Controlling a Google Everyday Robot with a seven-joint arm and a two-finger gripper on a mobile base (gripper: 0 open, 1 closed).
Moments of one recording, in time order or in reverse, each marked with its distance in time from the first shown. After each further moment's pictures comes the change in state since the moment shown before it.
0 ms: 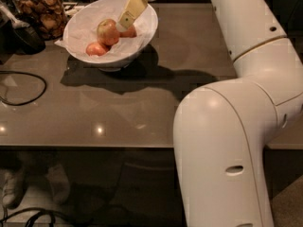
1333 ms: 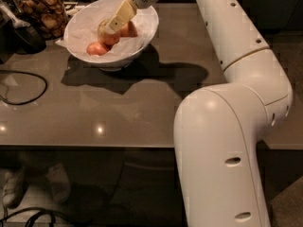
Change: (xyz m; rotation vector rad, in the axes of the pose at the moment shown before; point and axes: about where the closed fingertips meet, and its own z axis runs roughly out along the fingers) arm -0.013 -0.024 0.045 0.017 -0.164 -0.002
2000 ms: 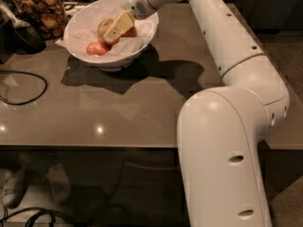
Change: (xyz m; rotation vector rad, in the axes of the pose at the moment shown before) arm 0.018 0.004 0.026 -0.043 -0.033 0.030
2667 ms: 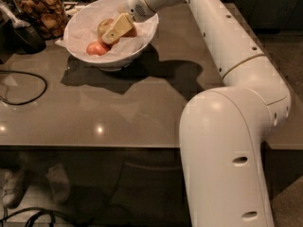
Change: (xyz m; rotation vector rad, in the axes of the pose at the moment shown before) arm 0.003 0.003 0.006 -0.009 -0.009 0.003
